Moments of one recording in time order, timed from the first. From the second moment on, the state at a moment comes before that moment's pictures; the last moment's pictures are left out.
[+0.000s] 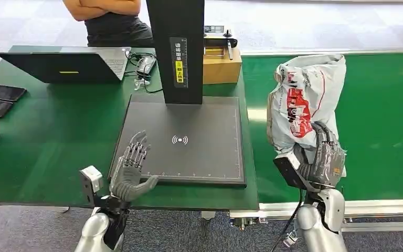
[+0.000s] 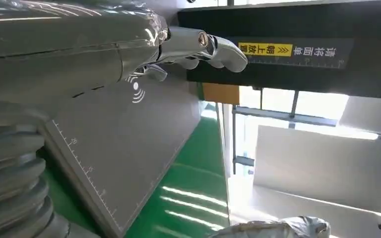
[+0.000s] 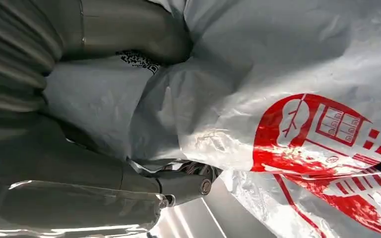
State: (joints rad) left arm -0.08 -0.20 -0.07 -1.13 -0.12 -0.26 -0.52; right arm -0.16 -0.02 -0.10 -1.41 1.01 -0.57 -0.25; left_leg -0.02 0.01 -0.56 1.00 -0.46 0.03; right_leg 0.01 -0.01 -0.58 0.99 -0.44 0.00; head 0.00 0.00
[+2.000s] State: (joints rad) left arm -0.23 -0.19 -0.13 -0.96 -0.04 -0.30 -0.60; right arm -0.95 0.04 0.95 -0.63 1.06 -0.40 -0.55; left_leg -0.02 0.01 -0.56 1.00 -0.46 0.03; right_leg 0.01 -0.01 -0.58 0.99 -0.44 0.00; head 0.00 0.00
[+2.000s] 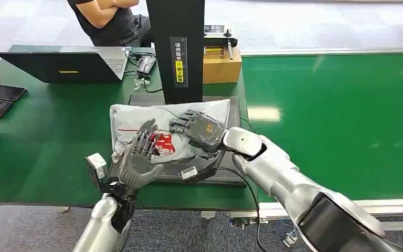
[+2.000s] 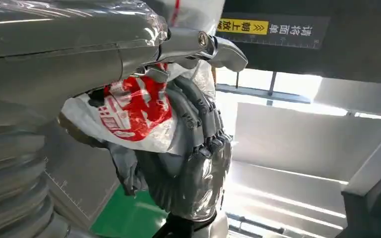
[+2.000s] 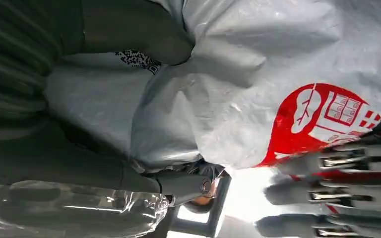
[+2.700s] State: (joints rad) left arm -0.23 -0.18 -0.15 -0.95 -0.03 -0.29 -0.59; right arm -0.98 0.07 1.05 -0.49 1.06 -0.14 -0.37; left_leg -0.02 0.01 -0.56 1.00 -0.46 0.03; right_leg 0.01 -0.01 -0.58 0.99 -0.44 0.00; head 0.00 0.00
